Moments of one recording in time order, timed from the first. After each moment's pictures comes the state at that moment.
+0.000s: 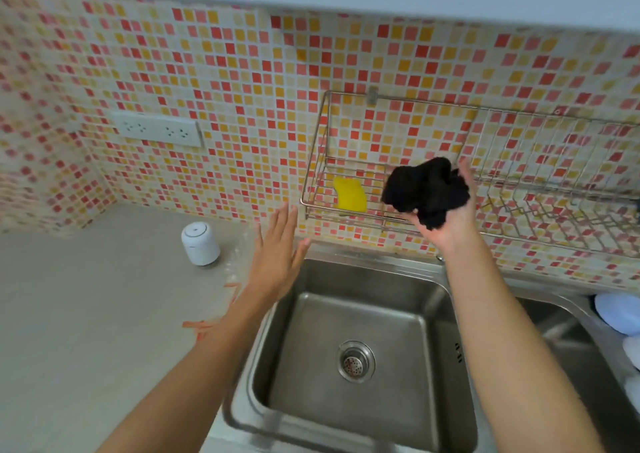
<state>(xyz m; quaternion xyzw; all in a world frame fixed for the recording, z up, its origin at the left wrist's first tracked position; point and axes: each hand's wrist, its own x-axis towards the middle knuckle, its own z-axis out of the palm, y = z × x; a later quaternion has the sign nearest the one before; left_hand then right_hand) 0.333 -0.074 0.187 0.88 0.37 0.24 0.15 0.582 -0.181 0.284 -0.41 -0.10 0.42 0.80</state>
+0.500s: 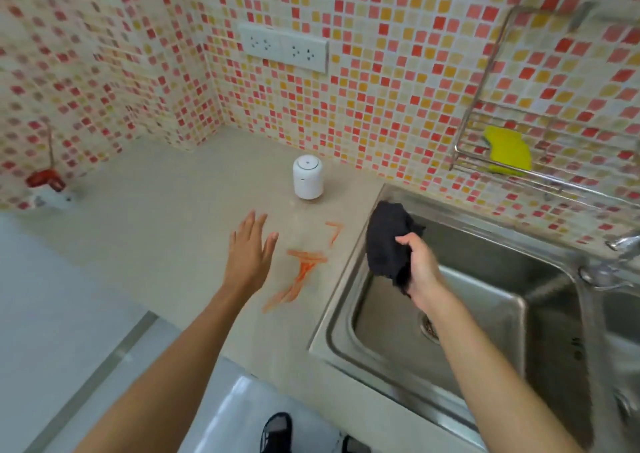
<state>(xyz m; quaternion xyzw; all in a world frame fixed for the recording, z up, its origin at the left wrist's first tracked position) 0.084 -0.028 0.078 0.76 0.58 0.21 0.18 0.341 -0.132 0.144 -0.60 -0.09 0.54 0.58</state>
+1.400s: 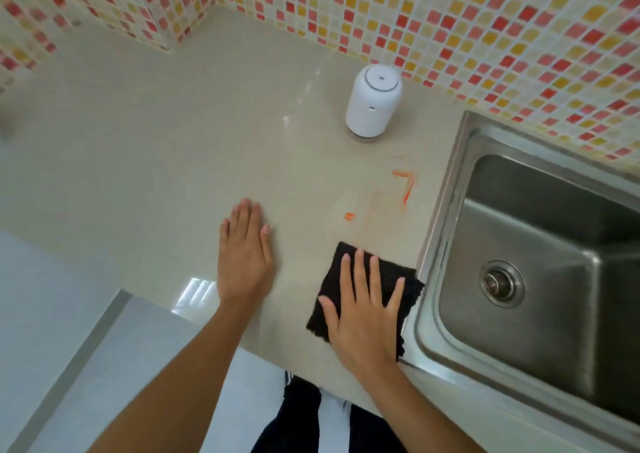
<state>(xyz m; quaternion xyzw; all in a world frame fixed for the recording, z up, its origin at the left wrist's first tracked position) -0.011 0.027 -0.051 0.76 0.61 0.15 0.15 0.140 -0.116 -0.031 -0.81 -0.59 0.07 -0.01</state>
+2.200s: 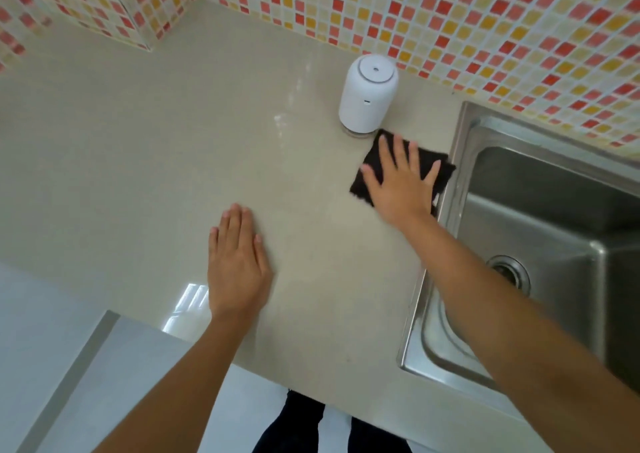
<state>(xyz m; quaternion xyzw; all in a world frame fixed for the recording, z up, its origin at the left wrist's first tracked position) -0.011 0.025 -0.054 0.76 0.62 0.14 0.12 0.272 0.058 -0.042 -0.85 -0.52 0.10 0.00</state>
